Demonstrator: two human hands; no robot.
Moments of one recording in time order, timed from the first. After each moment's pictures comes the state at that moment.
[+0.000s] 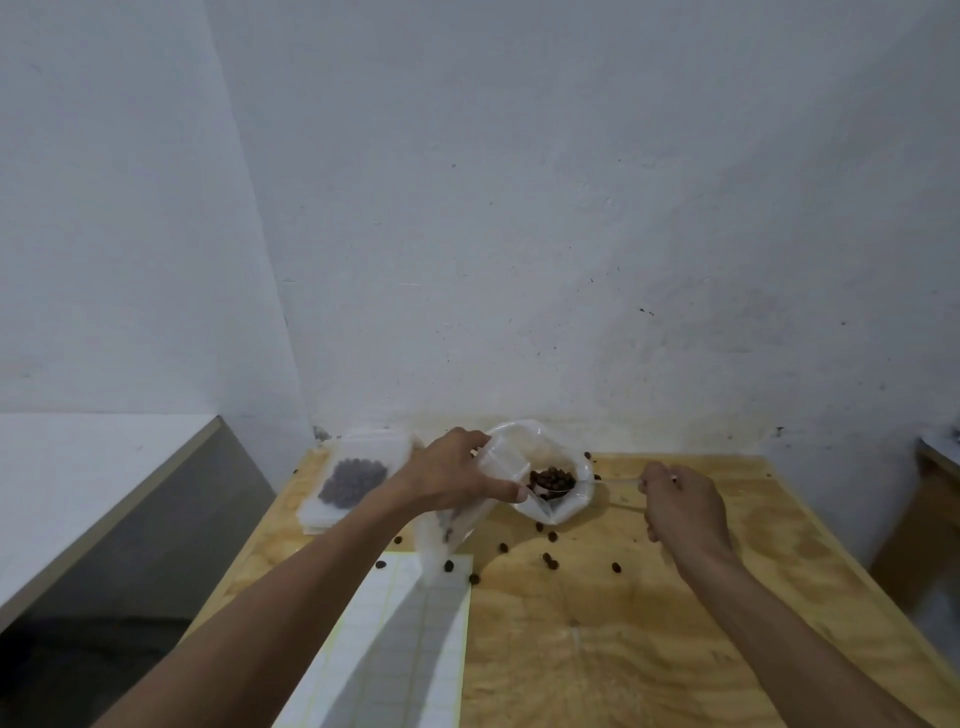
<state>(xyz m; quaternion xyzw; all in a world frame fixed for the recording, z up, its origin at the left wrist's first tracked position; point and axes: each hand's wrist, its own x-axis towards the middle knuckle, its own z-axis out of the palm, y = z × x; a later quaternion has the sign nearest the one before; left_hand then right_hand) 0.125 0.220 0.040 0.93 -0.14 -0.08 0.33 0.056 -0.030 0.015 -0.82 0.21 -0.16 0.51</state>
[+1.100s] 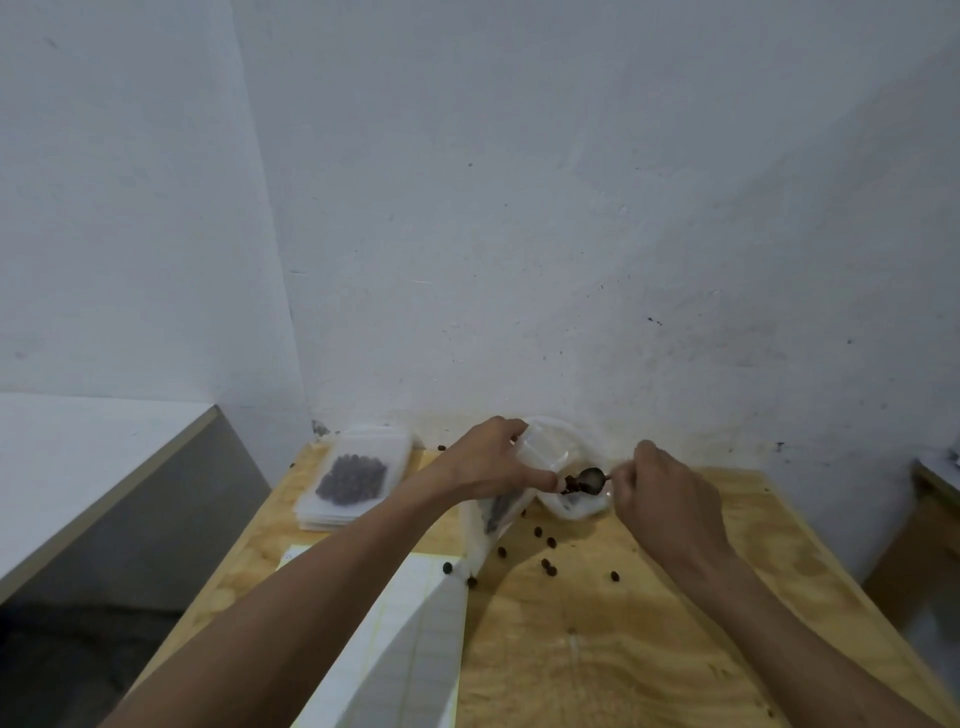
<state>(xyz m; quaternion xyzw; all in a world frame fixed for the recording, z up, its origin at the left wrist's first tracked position) 0.133 0.185 0.045 0.91 -0.18 -0.07 0.37 0.068 -0.027 0.016 -0.96 0.01 -0.27 0.10</state>
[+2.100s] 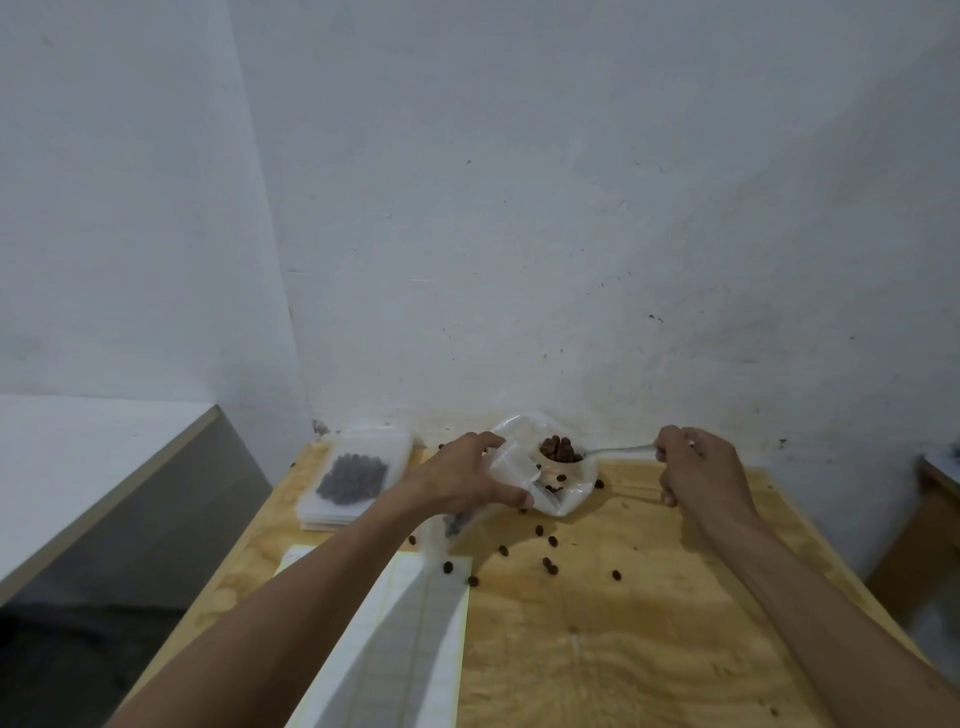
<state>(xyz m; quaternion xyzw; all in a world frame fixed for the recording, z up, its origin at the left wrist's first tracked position) 0.133 0.214 0.026 0.91 -0.16 -0.08 0.37 0.070 -0.044 0.050 -0.82 0.13 -0.19 0.52</state>
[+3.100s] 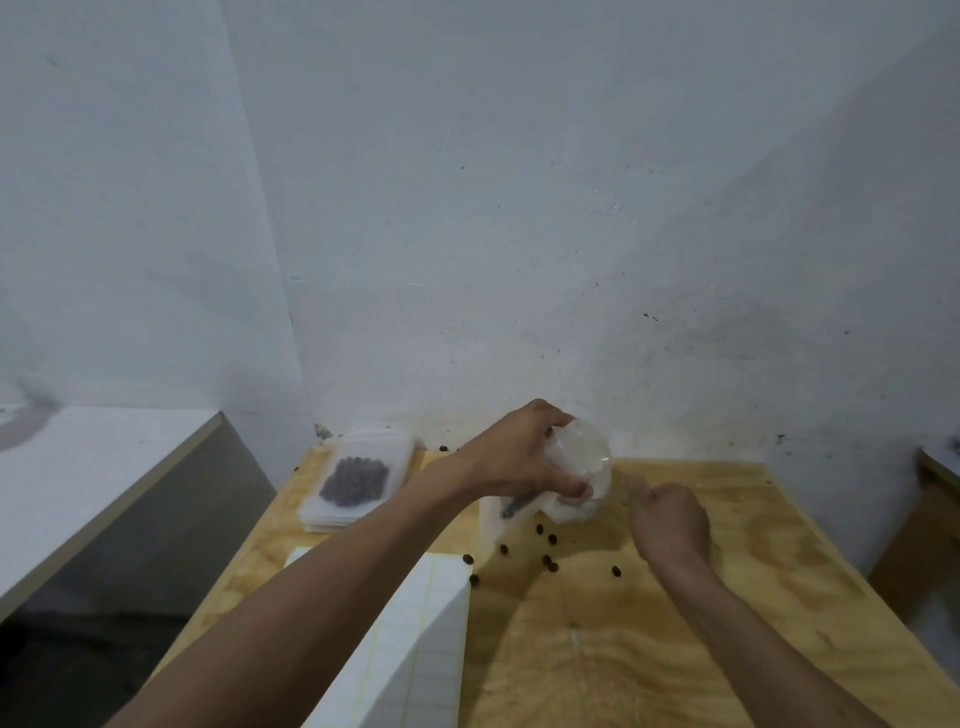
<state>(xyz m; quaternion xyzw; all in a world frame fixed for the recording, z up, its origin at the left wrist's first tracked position) 0.111 0.165 0.074 0.91 -0.28 -0.02 0.30 0.066 -0.021 -0.007 -0.87 0.22 -0.18 0.39</state>
